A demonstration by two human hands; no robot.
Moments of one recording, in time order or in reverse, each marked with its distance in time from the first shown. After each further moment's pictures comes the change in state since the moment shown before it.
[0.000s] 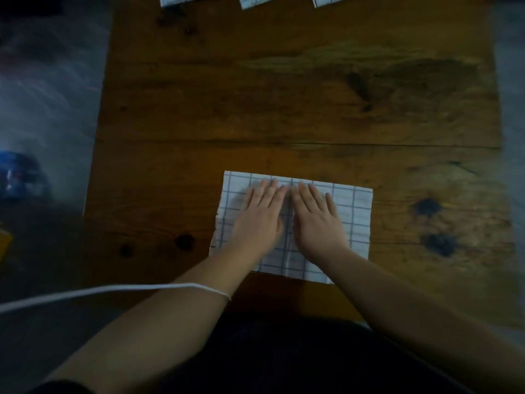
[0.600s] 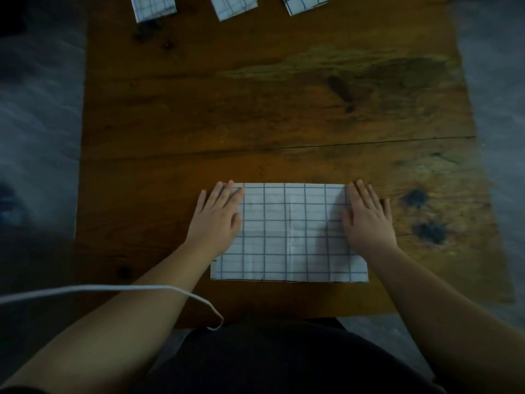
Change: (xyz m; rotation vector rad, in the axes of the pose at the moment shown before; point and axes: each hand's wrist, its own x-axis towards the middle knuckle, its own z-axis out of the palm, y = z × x) left_hand -0.005 -0.092 -0.009 0.010 -0.020 -0.010; right_hand -0.024 0.083 -0.015 0.072 0.052 0.393
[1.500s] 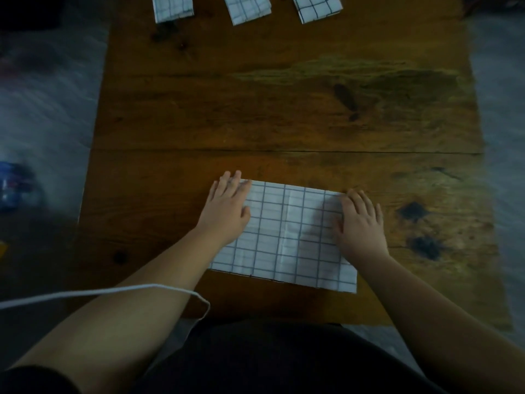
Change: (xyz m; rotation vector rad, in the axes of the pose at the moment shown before) left_hand 0.012 0.042 -0.020 -0.097 0.025 -0.074; right_hand -0.002 0.000 -0.011 0.003 0.032 -0.152
